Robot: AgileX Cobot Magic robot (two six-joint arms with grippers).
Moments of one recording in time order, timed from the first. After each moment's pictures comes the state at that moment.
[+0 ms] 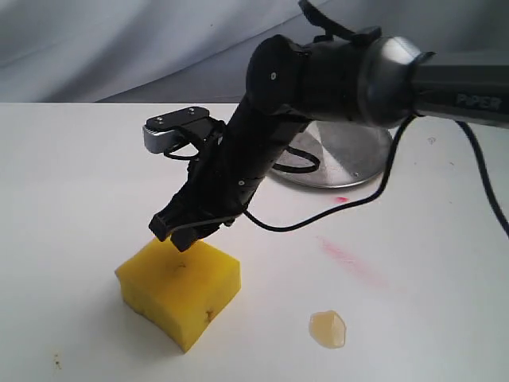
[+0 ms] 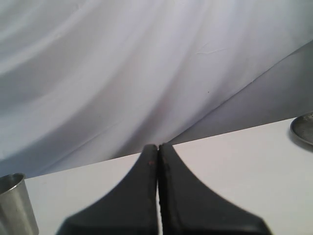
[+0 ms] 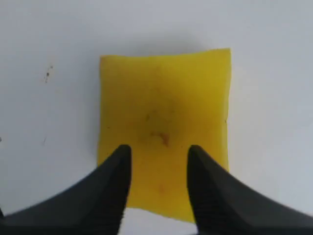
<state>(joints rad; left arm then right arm) -0.07 0.00 0.00 0.05 0.03 0.17 0.85 2.02 -1.56 0.47 0.92 -0.41</state>
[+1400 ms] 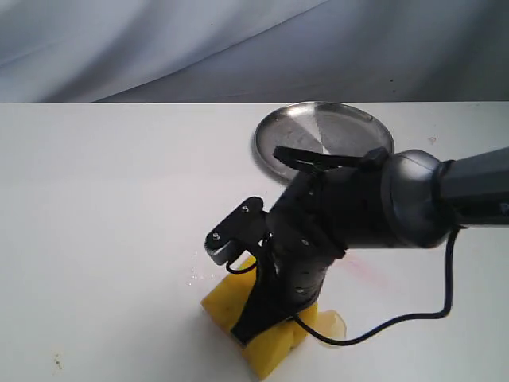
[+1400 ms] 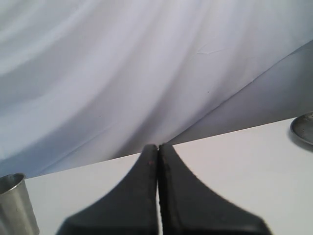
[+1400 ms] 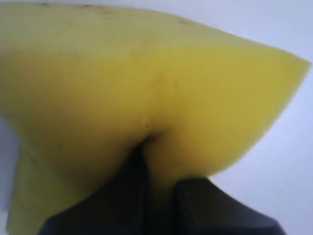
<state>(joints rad) -0.07 0.00 0.00 0.05 0.03 0.17 0.98 1.91 -1.06 -0.18 0.66 0.14</state>
